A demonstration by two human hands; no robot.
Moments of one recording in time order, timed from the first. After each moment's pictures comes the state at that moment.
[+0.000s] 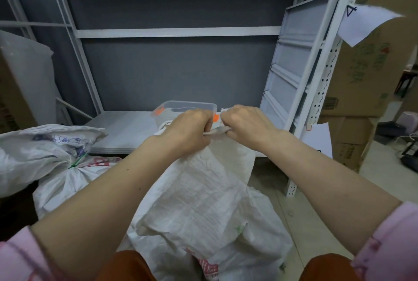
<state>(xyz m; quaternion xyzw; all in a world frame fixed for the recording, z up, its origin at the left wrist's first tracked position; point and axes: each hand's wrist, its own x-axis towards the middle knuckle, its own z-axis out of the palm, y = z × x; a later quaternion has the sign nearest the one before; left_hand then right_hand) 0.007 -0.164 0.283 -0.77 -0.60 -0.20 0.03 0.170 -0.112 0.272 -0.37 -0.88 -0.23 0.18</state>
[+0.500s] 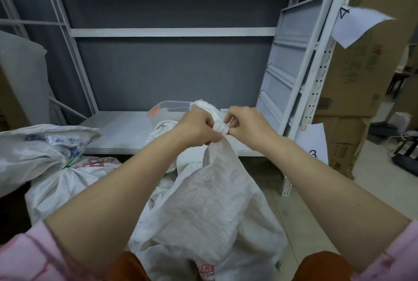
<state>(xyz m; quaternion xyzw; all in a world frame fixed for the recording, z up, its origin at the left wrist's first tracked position) 0.030 -0.161 0.288 -0.68 -0.64 -0.27 -0.22 0.183 -0.118 0.269 -0.46 -0.84 0.04 0.30</state>
